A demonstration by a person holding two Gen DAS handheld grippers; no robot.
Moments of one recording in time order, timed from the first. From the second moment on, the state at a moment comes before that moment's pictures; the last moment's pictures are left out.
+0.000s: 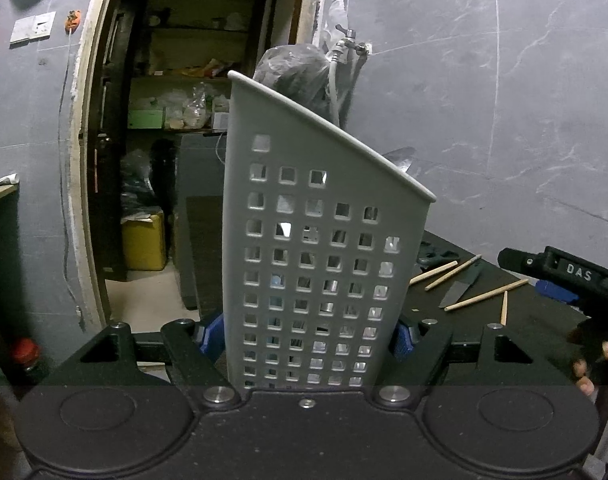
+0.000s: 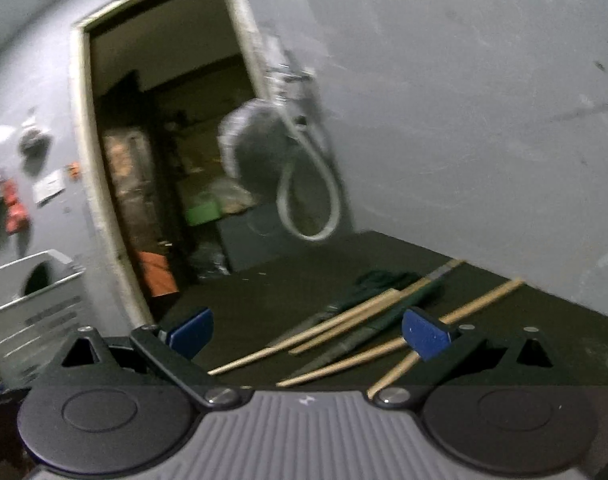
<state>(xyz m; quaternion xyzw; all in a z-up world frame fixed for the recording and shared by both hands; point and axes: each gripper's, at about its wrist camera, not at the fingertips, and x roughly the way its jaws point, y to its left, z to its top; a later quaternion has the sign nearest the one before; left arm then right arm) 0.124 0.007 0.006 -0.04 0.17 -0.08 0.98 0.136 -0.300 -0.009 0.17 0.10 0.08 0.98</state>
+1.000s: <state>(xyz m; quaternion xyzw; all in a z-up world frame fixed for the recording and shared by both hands) 0.126 0.020 -0.005 -0.06 0.15 -0.12 0.98 0.288 -0.323 0.001 0.09 0.34 0.00 0.94</state>
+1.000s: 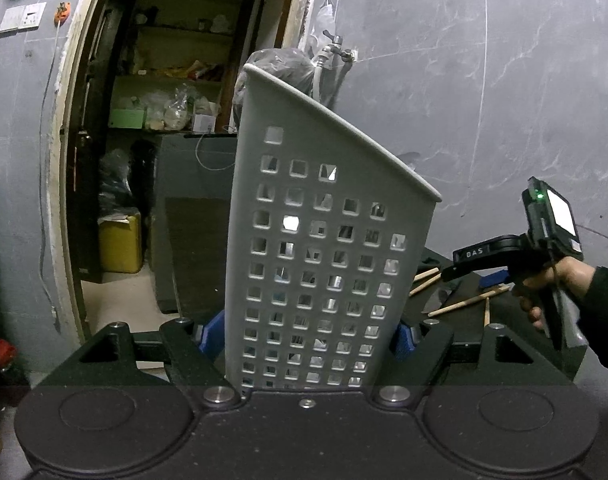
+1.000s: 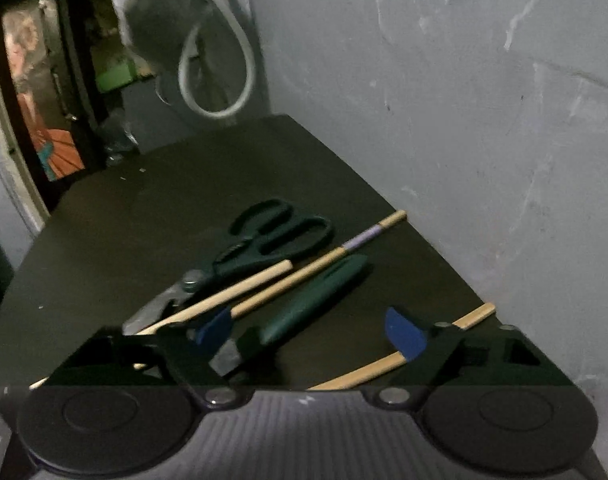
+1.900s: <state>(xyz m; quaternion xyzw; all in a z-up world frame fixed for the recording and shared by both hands) 0.126 0.021 -0.005 -0.06 0.15 -0.12 0.98 0.296 -0.291 0.008 0.04 0.33 0.02 0.94</state>
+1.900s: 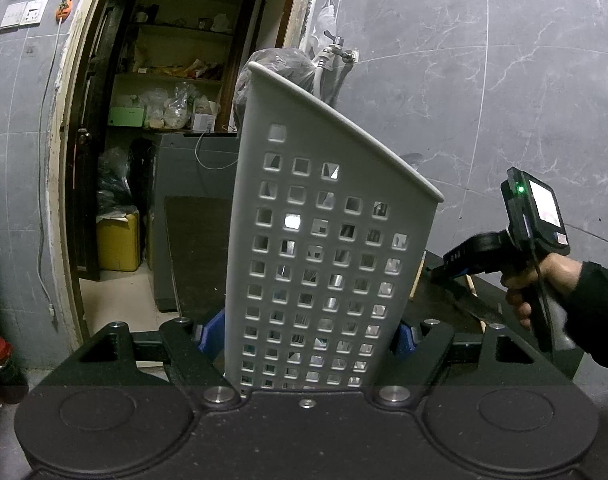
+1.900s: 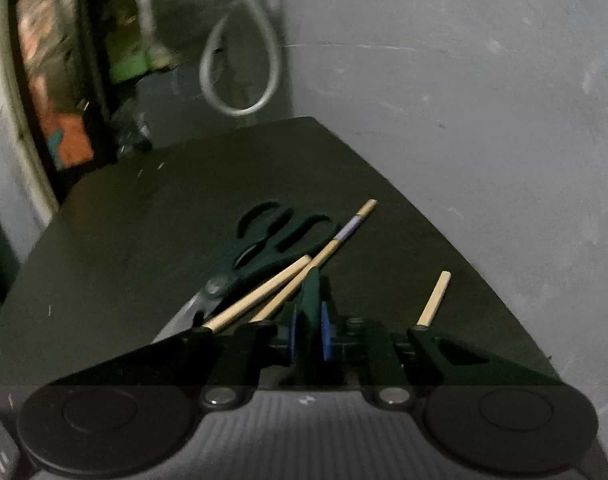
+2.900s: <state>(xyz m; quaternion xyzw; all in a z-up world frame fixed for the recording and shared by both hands) 0.127 0.021 -0.005 -0.07 0.16 -0.12 0.98 0.265 -0.239 0.015 -0.11 0.38 0.12 0.91</state>
